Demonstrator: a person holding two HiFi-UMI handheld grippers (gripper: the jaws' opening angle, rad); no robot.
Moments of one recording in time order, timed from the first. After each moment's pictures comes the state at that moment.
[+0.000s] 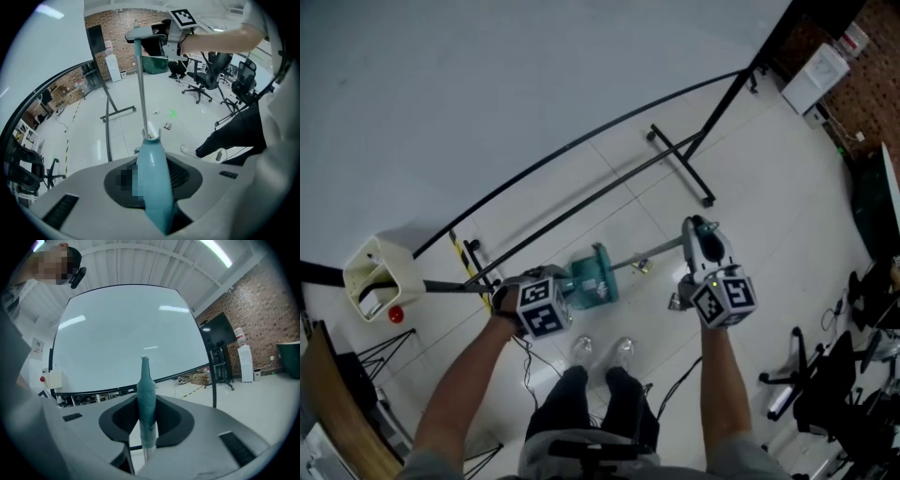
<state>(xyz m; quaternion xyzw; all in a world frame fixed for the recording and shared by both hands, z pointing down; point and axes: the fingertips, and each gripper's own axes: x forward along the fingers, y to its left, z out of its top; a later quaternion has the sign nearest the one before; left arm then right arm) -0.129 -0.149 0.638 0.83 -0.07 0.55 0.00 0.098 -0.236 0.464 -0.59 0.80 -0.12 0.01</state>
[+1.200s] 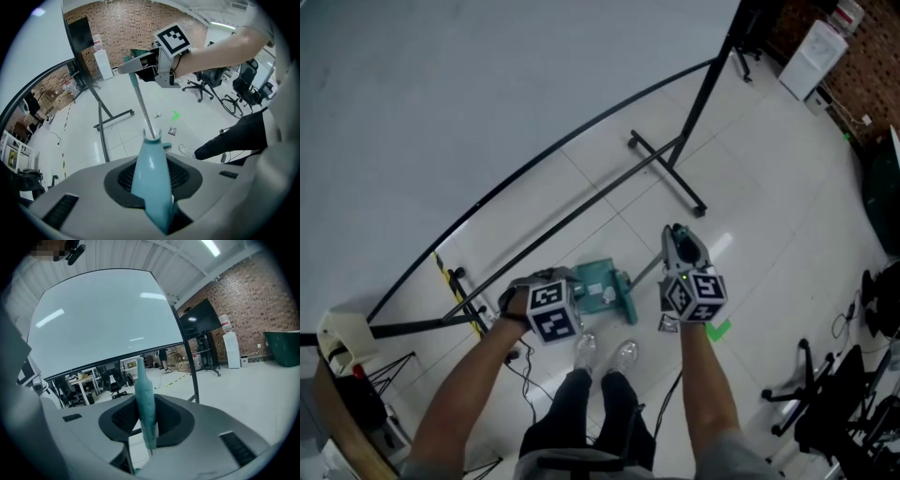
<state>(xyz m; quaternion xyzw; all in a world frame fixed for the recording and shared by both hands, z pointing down) 0.029 -0.235 0.648 0.81 -0.03 0.59 -0.02 0.230 -0.331 0.579 -0.63 0.75 -0.19 -0.02</state>
